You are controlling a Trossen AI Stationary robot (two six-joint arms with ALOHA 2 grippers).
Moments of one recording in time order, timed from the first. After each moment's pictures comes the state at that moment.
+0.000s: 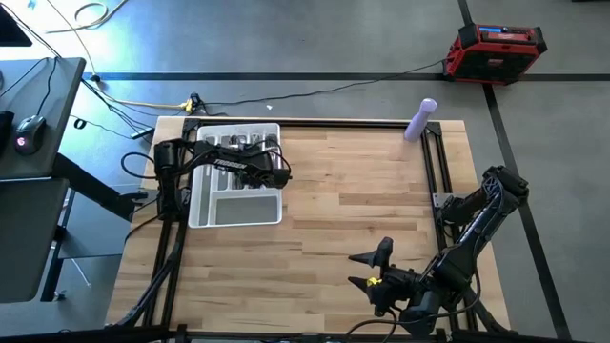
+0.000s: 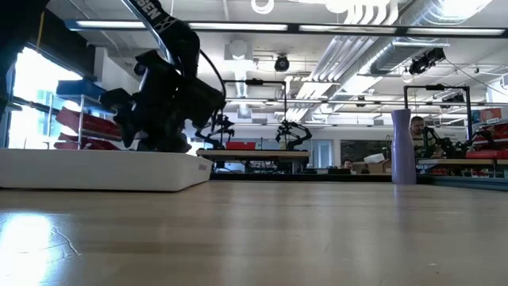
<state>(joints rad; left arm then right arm) 0.22 1.91 1.15 -1.31 -0.79 -1.30 0.88 1.63 1.39 -0.65 1.00 0.10</state>
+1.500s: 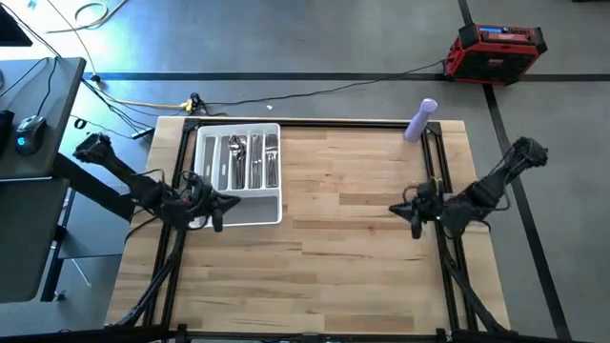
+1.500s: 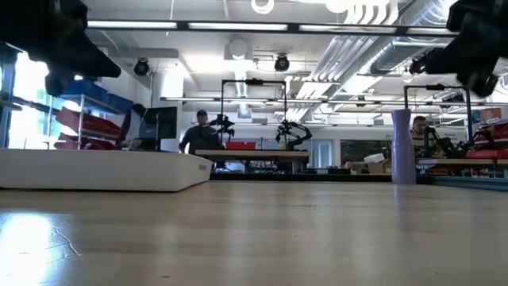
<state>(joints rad) -0.58 0.57 0.33 -0.27 -0.87 -0.84 0.61 0.49 0.38 -0.45 0.69 0.93</state>
